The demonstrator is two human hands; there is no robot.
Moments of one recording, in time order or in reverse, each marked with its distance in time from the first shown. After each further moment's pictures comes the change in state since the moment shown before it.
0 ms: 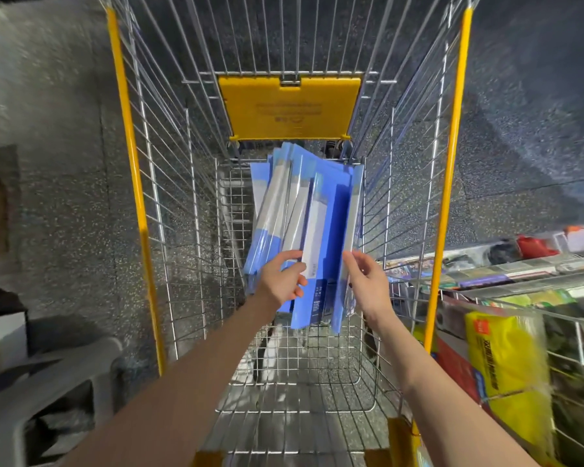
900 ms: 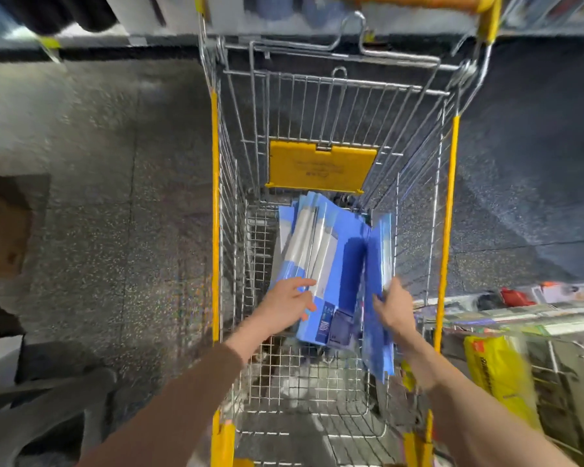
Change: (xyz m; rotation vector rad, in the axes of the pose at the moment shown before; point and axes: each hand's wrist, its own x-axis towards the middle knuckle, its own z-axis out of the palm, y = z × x) left_hand -0.086 0.035 -0.070 0.380 -0.172 0.258; right_hand -0.037 -0.055 -0.017 -0.600 0.106 -0.092
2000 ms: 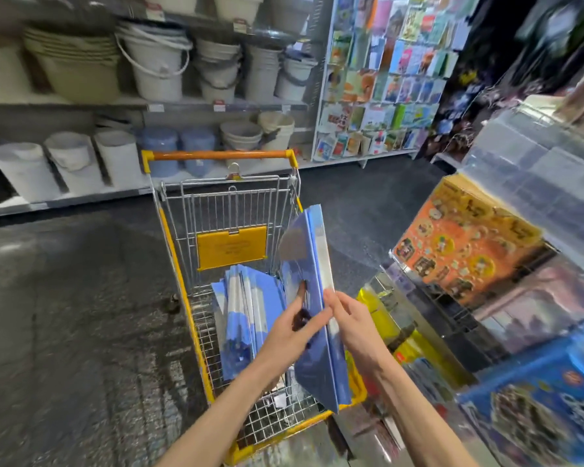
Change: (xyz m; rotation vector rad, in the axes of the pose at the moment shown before) left_hand -0.259 0.018 0.056 -0.199 -0.298 0.606; right_hand -0.354 -0.043 -0.082 0.883 0.215 -0.428
